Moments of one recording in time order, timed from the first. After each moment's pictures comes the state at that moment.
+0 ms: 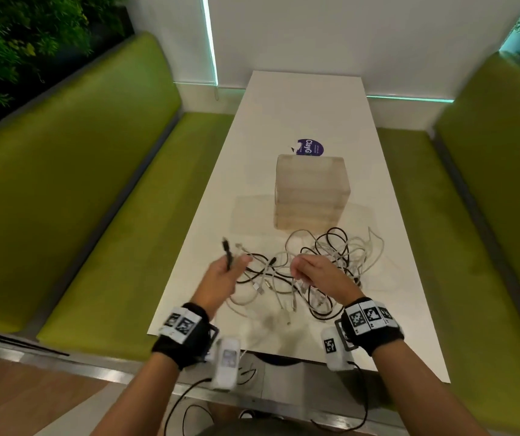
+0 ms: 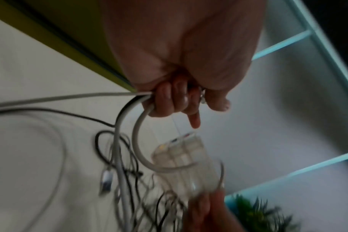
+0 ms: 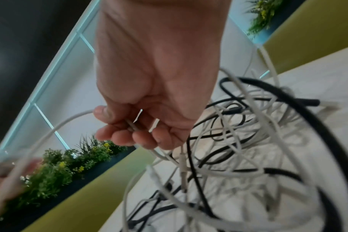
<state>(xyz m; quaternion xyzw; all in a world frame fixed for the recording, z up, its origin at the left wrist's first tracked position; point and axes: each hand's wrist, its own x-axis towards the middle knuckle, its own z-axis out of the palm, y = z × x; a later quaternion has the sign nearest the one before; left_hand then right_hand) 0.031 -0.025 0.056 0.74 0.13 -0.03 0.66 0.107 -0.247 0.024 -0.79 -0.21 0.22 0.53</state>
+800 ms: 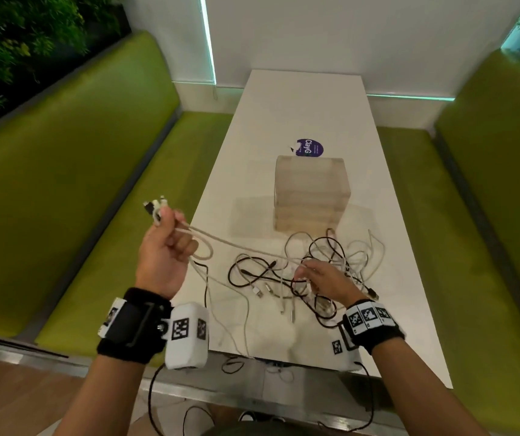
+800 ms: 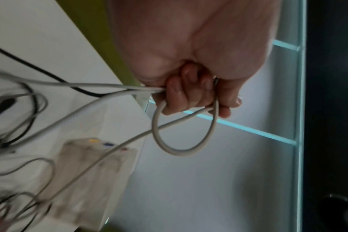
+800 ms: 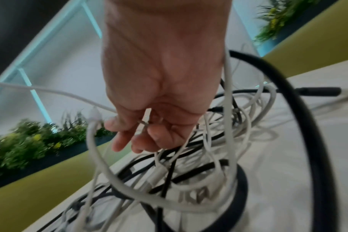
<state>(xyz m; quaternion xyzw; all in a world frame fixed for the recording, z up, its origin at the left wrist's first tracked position) 0.045 0.026 0.123 0.43 0.09 0.13 0.89 0.128 -0.259 -0.013 -0.84 -0.13 0.23 0.47</state>
